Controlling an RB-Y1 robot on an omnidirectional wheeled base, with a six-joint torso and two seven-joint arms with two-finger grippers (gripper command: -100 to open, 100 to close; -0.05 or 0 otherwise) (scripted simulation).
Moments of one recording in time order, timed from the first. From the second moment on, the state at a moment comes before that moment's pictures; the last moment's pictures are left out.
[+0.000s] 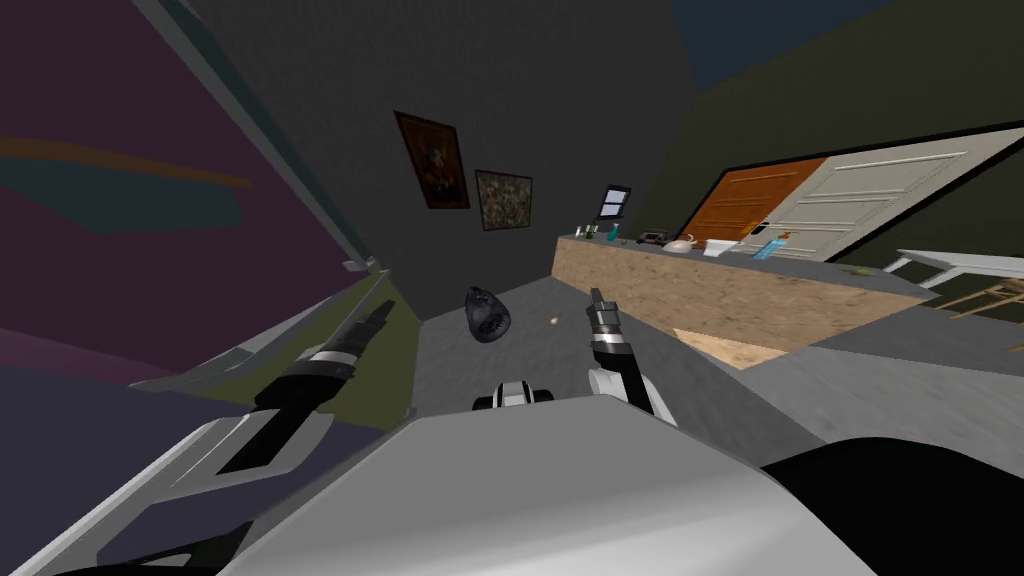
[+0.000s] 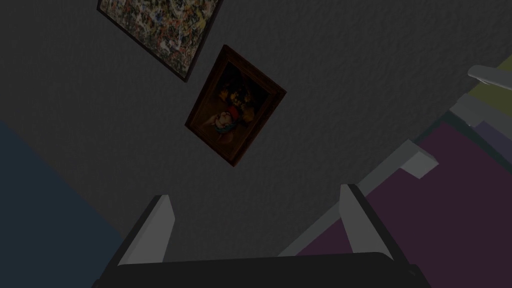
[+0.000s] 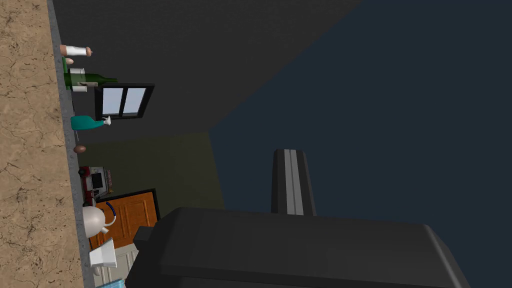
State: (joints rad) left arm 0.65 0.71 0.36 -2.31 -0.30 0.10 0.18; right arm 0.48 -0.02 -0.07 -2.22 0.06 -0.40 0.10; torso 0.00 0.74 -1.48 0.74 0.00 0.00
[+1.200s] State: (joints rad) left arm 0.85 0.64 0.21 -2.54 -0.35 -0.05 0.09; right arm 0.48 -0.02 -0.07 -2.22 0.06 -0.40 0.10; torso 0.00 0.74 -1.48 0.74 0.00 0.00
